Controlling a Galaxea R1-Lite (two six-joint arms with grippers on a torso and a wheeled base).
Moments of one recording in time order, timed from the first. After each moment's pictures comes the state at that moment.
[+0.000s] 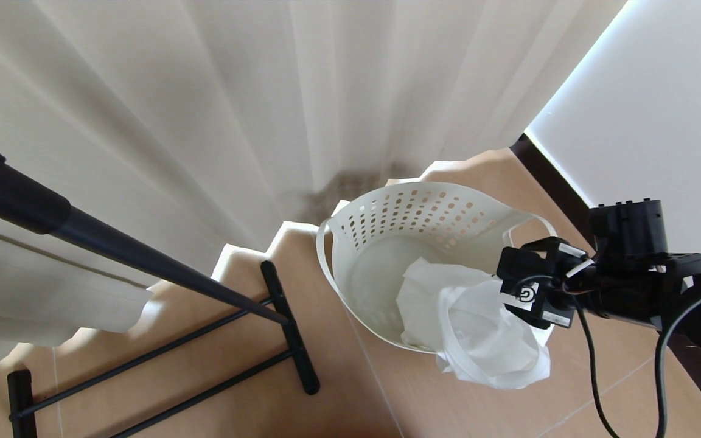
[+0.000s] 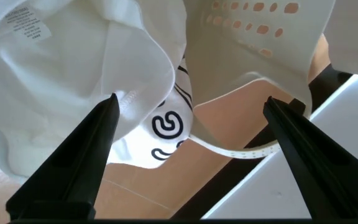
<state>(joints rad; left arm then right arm) 0.00 0.01 0.00 0.00 0.02 -0.02 0.26 1.74 -0.79 -0.35 -0.08 -1.02</state>
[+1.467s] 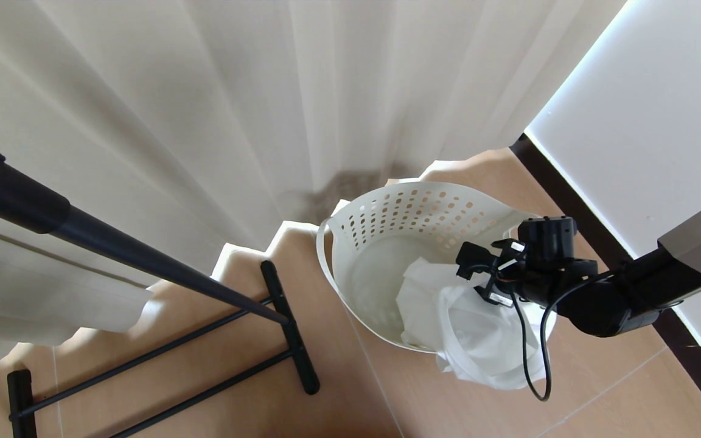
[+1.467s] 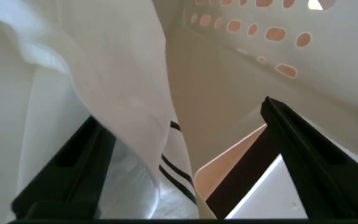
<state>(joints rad) 0.00 0.01 0.00 0.00 0.02 -0.02 0.24 2.12 -0.96 -0.65 -0.17 -0.98</state>
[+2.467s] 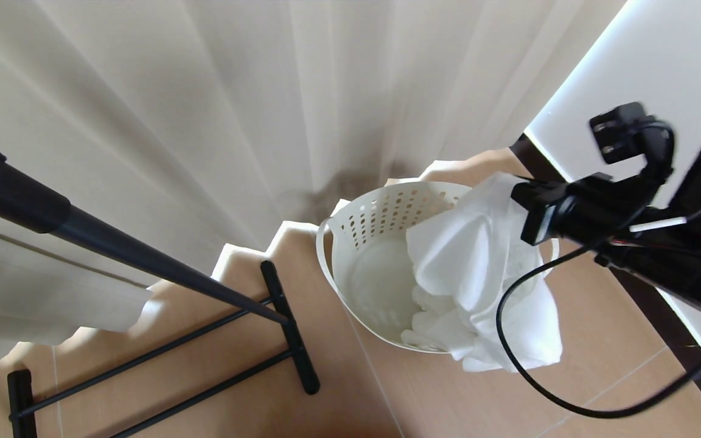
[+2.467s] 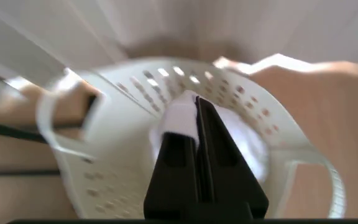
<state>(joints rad) 0.00 0.01 0.00 0.00 0.02 -0.02 0.44 1.54 -0.75 -0.80 0.04 0.01</state>
